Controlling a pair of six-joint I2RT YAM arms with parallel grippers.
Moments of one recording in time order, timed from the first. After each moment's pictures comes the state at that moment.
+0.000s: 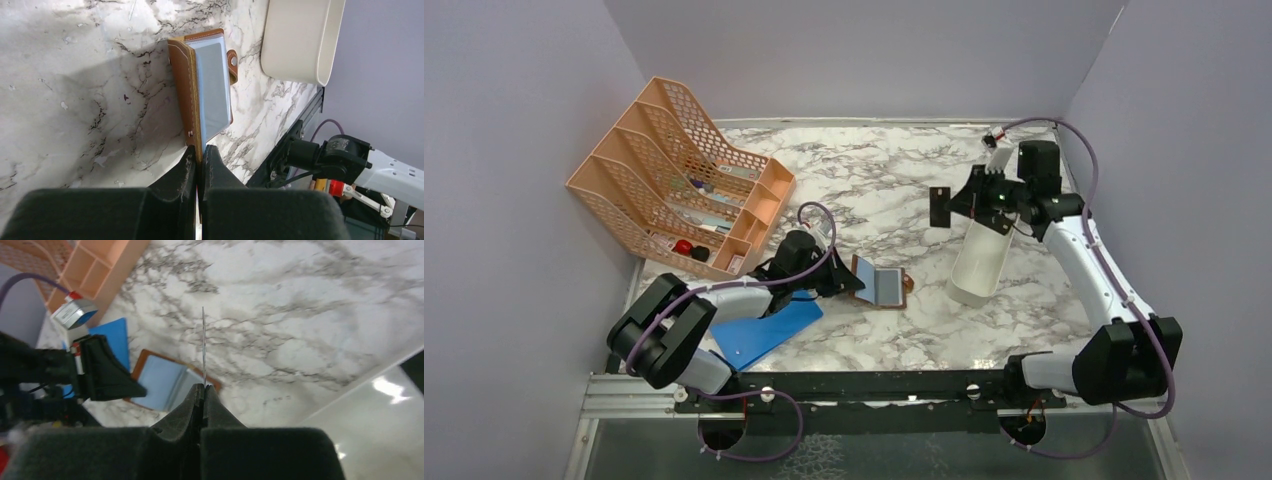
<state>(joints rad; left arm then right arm) -0.64 1.44 0.49 0.39 0.42 -0.93 0.11 1.32 1.18 -0.52 -0.55 0.09</state>
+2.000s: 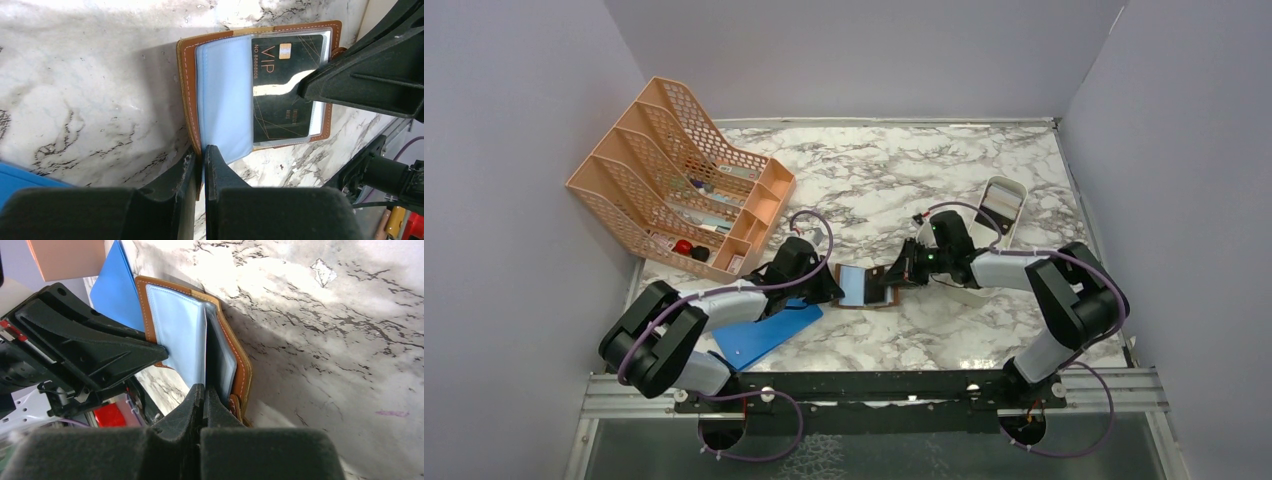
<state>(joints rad) -0.64 1.39 0.46 0.19 0.24 -0.76 0.49 1.63 0.64 0.21 -0.61 0.76</state>
